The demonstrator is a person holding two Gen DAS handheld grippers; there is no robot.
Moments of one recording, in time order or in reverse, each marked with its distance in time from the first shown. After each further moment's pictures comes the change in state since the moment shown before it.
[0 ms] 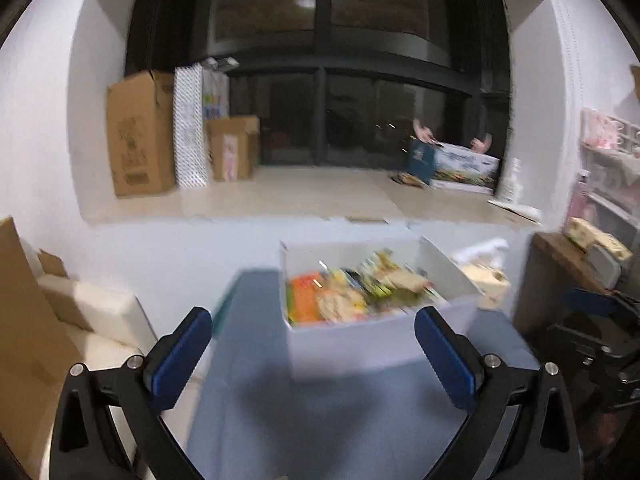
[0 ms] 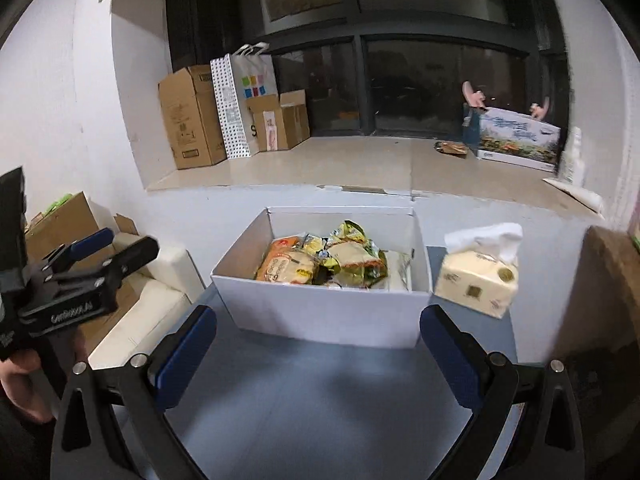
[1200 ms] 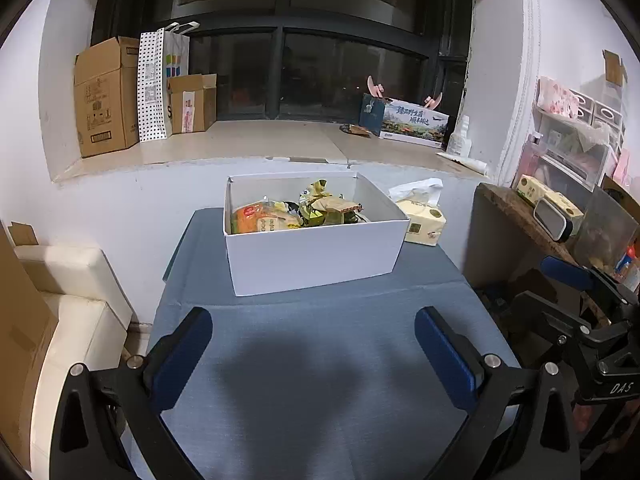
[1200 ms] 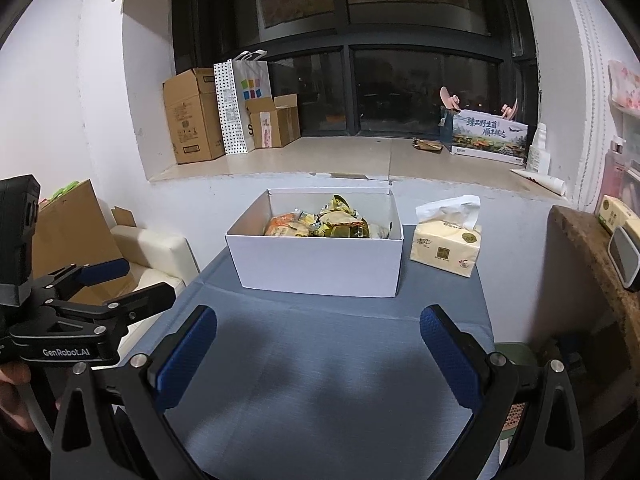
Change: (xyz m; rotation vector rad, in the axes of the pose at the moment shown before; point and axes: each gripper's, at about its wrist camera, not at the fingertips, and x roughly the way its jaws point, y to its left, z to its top) left arm -0.051 -0.039 -0.047 0.026 0.145 -0.124; right arm -0.070 0.014 -0.057 -0.006 -0.030 -0.051
